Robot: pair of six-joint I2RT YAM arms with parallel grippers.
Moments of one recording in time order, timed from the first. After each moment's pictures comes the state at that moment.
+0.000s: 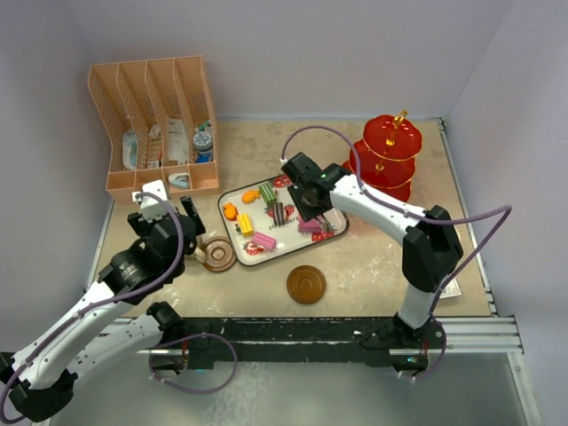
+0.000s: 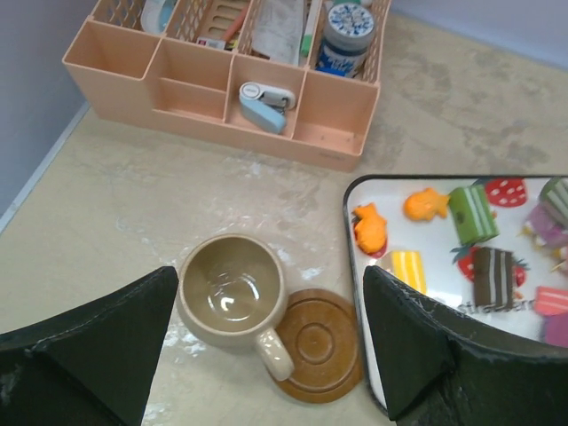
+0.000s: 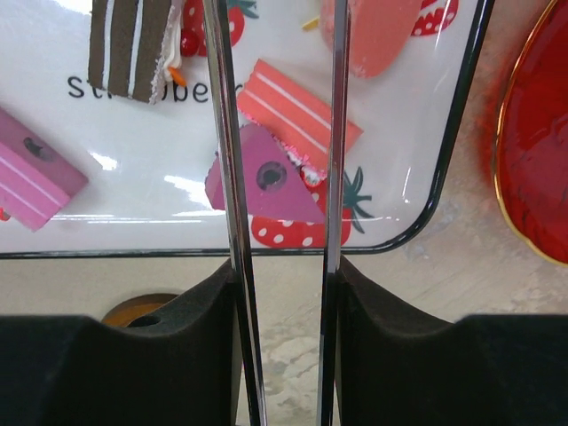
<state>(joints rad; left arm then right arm) -0.75 0.68 0.85 -0.73 -0.96 -0.62 0.74 1.77 1.46 -0.86 0.27 0.22</state>
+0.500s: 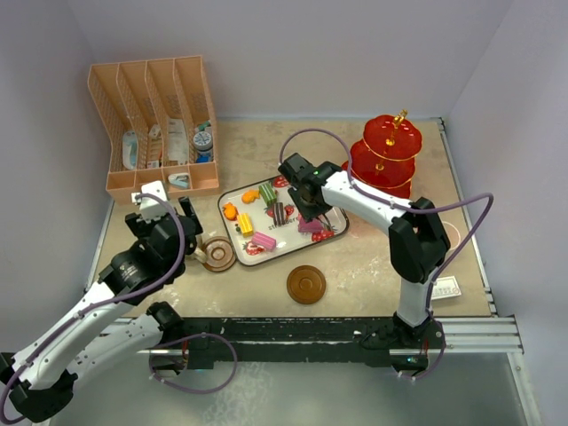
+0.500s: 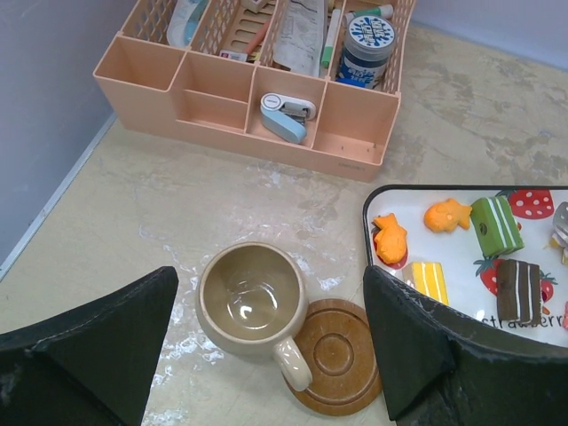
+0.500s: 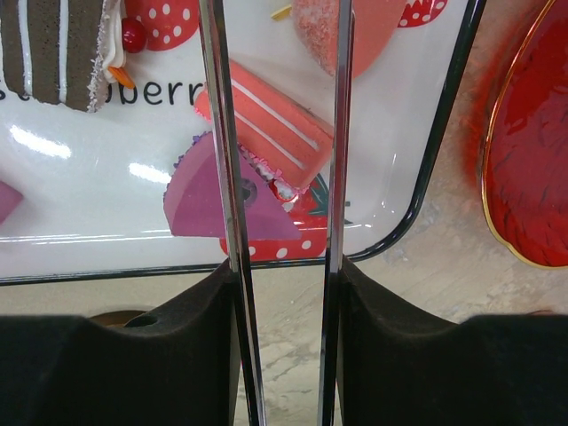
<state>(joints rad) -0.75 0.68 0.82 -0.73 -1.01 -0.59 0.73 1.88 1.53 -0.90 0.32 0.17</state>
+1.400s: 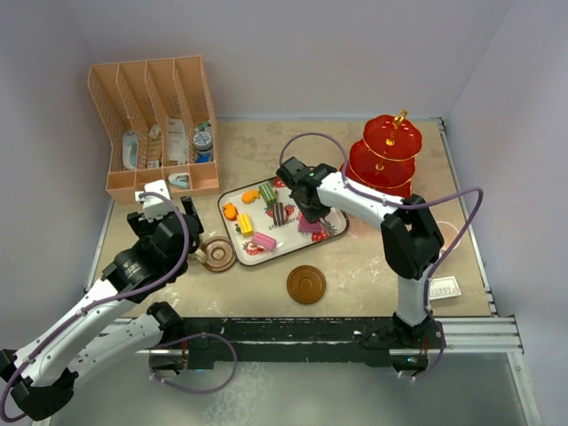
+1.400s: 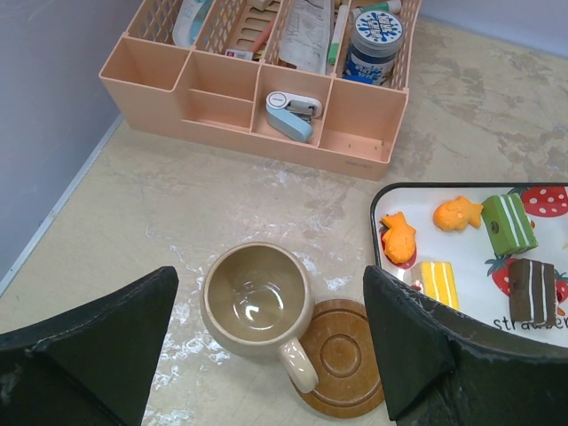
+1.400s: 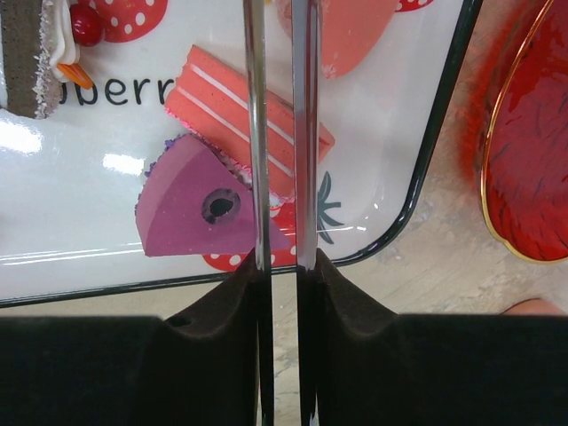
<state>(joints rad) -0.75 0.70 0.82 -0.73 -1.02 -0.58 0.73 1.93 1.53 -0.92 0.37 0.17</state>
